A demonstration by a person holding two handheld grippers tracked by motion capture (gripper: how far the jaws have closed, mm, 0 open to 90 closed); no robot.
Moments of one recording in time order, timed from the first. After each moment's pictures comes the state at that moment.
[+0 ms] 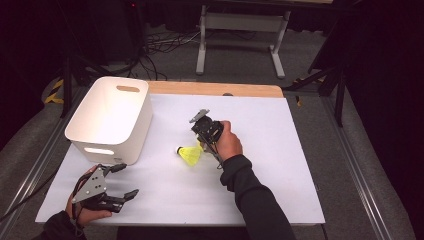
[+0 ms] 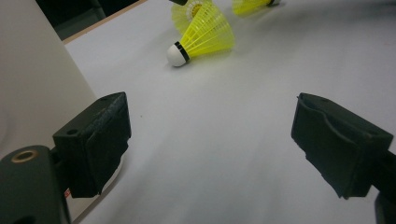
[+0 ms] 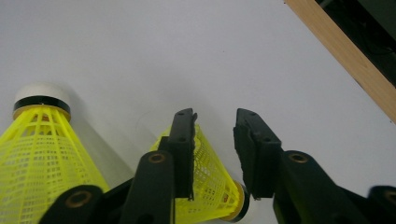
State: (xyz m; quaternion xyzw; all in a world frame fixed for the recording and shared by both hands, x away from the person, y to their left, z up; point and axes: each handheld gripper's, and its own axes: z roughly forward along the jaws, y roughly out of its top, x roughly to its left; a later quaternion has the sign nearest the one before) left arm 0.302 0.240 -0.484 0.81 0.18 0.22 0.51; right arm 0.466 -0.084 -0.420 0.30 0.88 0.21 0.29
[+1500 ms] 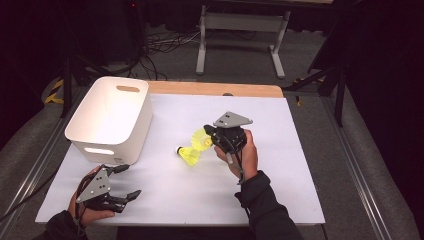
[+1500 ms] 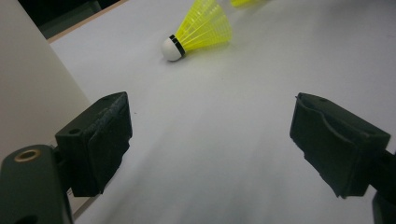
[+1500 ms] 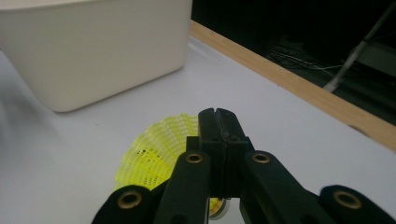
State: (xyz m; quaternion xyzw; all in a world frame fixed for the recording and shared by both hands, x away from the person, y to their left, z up) left arm 0.304 0.234 -0.487 0.82 0.18 0.21 0.50; right arm 0.396 -0.136 -0.367 0.31 0.80 0.44 0.25
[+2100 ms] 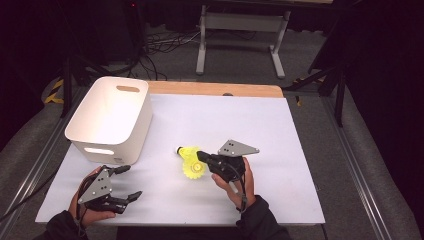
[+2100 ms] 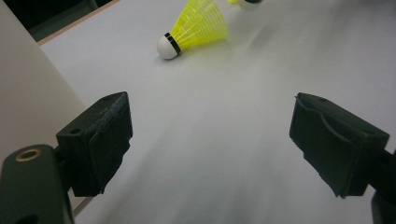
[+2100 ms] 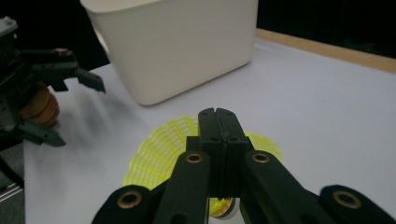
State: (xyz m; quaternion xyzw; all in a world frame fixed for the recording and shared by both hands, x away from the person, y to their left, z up) left arm 0.302 0.232 -0.487 0.82 0.18 0.22 0.49; right arm 0.349 -0.142 -0.417 0.29 0.78 0.53 0.15
